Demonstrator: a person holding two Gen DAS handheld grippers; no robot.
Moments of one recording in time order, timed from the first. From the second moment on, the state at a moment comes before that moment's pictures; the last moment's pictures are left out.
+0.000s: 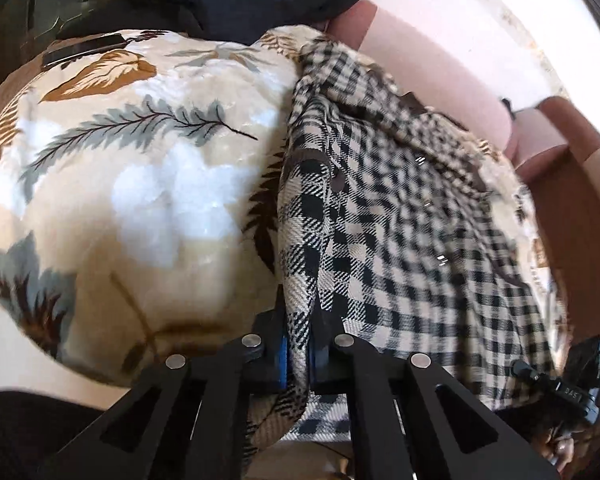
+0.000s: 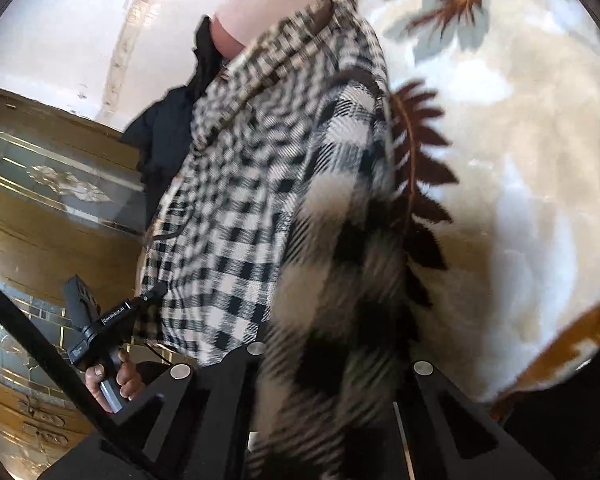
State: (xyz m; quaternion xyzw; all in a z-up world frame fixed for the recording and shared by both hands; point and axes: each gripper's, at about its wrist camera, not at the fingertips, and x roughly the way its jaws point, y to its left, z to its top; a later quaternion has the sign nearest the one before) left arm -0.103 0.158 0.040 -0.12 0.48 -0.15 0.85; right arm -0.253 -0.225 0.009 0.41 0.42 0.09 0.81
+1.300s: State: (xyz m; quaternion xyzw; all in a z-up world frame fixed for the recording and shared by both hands) left arm 0.191 0.103 0.051 -0.23 0.46 -0.17 0.84; right arm 0.060 -0.369 0.035 0.38 0.40 0.02 0.84
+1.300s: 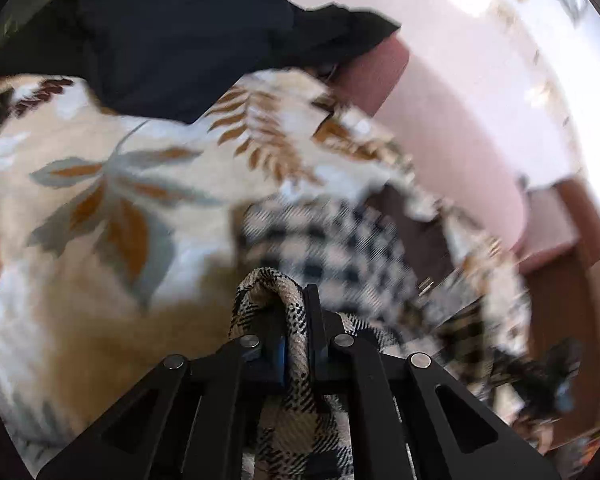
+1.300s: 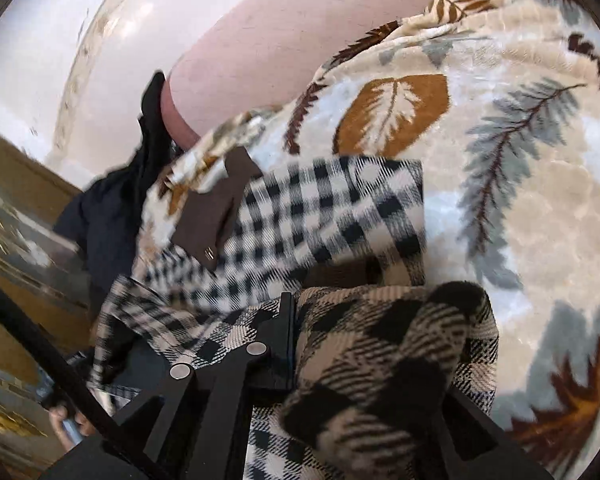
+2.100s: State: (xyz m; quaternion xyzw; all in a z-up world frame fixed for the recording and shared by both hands) left arm 0.187 0.142 0.074 -0.30 0.42 -0.13 0.85; right arm 0.075 -0.355 0.070 0.26 0.34 -0.06 0.90
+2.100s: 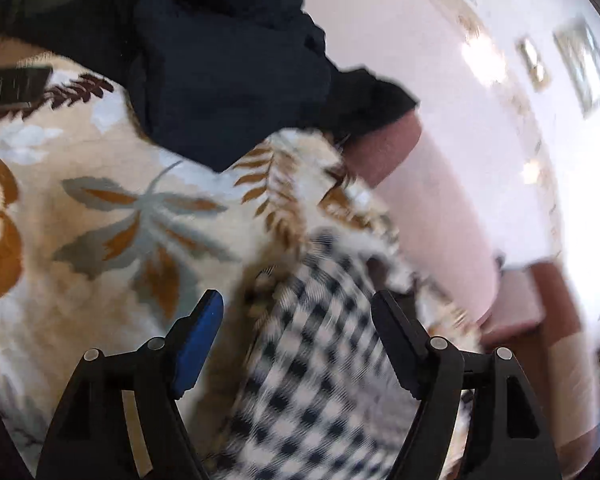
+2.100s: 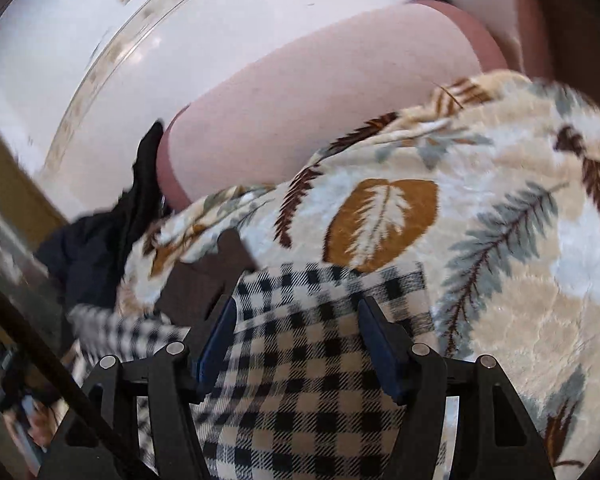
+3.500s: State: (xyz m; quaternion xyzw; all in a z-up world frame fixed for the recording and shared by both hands) left arm 0.044 0.162 0.055 -0.09 0.48 -0.07 0.87; right arm -0.157 -0.305 0.070 0.24 0.37 -0.17 0.88
